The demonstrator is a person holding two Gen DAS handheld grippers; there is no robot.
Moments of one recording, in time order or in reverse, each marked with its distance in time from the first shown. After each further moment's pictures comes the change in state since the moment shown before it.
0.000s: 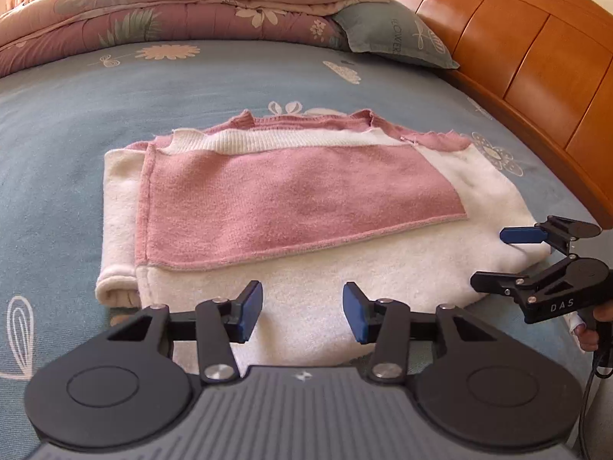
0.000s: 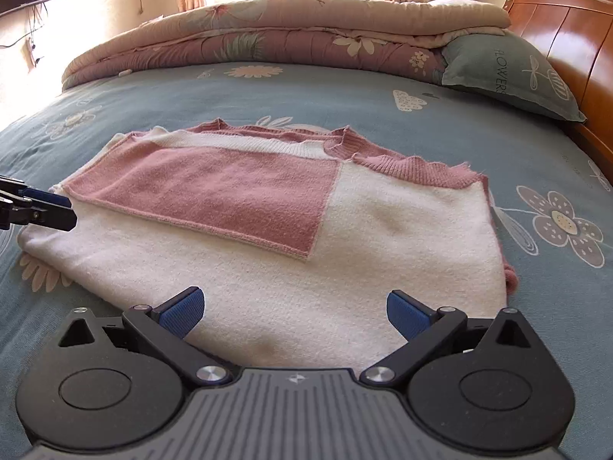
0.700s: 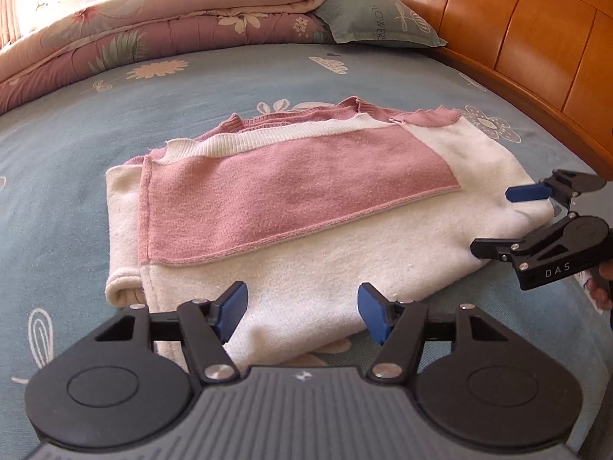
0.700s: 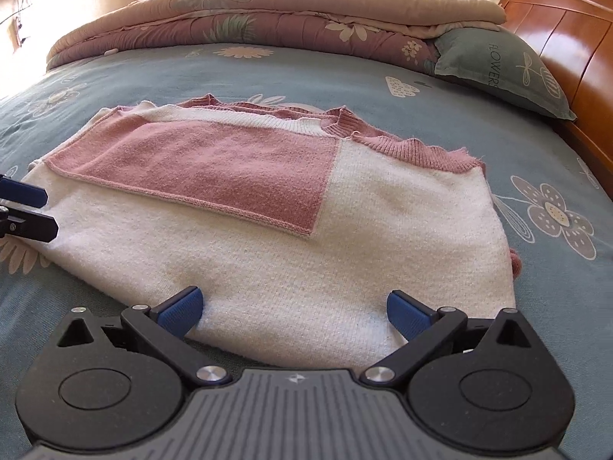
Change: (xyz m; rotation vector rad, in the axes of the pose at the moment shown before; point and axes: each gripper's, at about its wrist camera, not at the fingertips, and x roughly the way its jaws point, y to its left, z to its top) left arm -0.024 -0.027 -0.014 0.167 -0.028 0.079; right arm -0.010 0.011 -0.002 -0.081 -0.024 -0.101
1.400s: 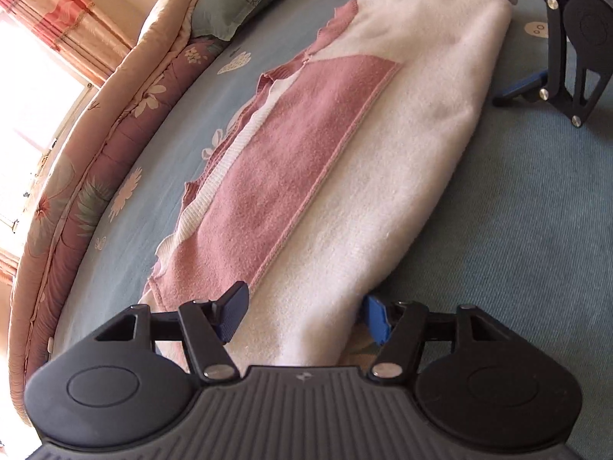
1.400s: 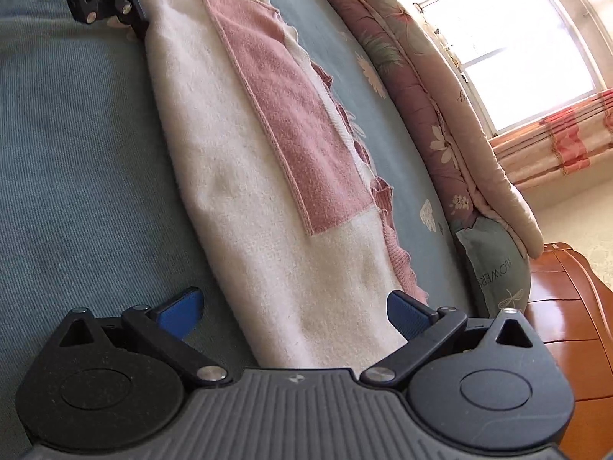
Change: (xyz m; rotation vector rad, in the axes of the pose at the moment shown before) left arm 0.060 -0.080 0.009 0.709 0.061 0.250; right arm -0.012 0.048 -0.024 -0.858 -0.049 -0.175
